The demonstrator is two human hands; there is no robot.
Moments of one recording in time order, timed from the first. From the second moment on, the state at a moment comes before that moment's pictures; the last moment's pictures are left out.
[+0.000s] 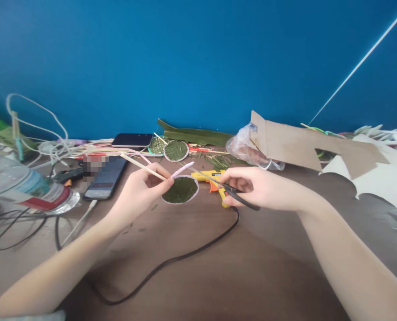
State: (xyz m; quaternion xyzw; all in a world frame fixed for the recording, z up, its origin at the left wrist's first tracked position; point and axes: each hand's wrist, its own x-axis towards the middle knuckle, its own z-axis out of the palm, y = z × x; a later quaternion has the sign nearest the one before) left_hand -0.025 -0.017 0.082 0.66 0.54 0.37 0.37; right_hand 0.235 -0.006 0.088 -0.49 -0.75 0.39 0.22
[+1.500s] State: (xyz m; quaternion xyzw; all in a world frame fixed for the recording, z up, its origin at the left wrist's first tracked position) left_hand -0.014 -0.040 0.093 0.67 0.49 0.35 0.45; right_hand 0.198 -0.007 0.061 -0.35 -0.71 0.47 0.38
